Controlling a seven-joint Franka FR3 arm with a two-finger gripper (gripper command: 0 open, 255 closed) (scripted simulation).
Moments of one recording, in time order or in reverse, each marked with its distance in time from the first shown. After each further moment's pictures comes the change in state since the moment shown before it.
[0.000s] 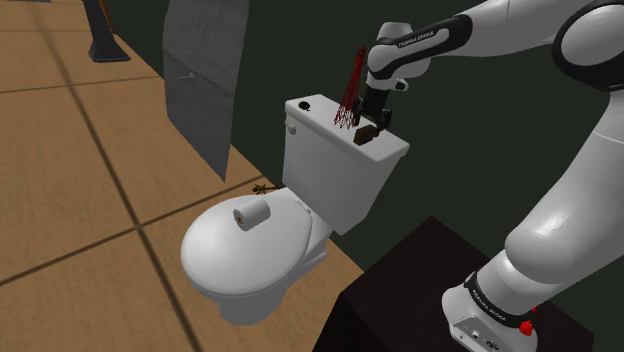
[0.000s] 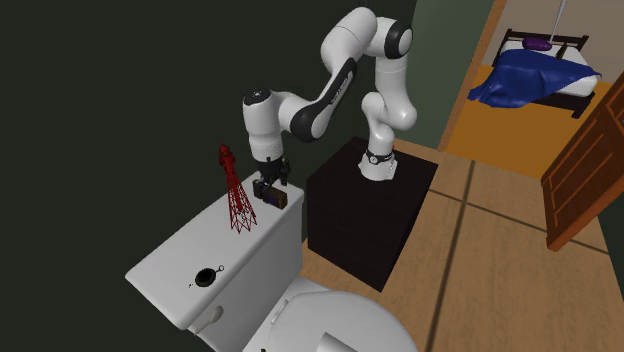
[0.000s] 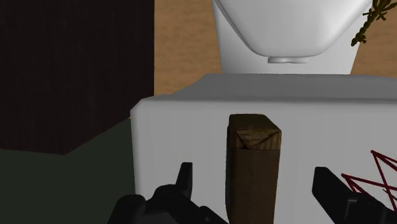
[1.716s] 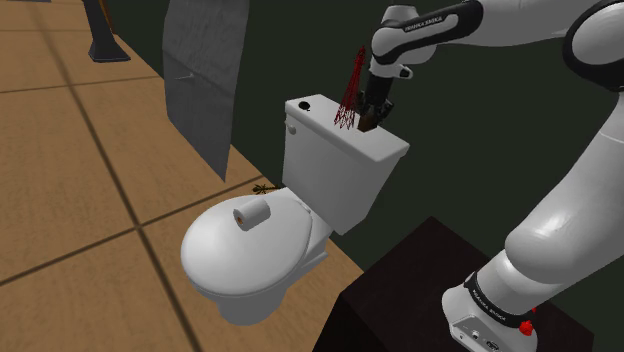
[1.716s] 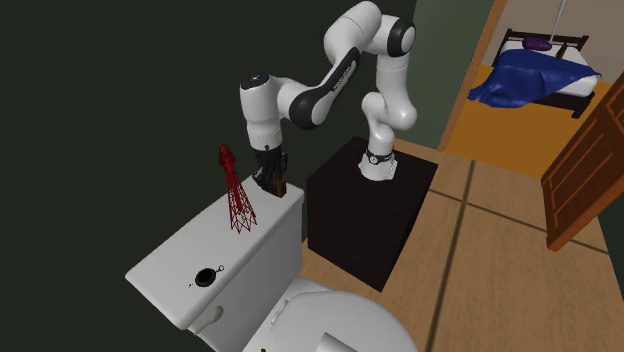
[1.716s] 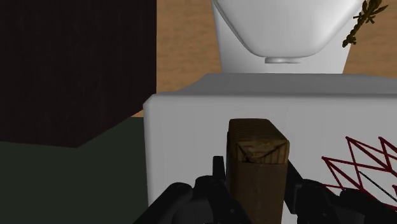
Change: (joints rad) arm 0.000 -0.035 0.001 0.055 0.003 -0.089 0.001
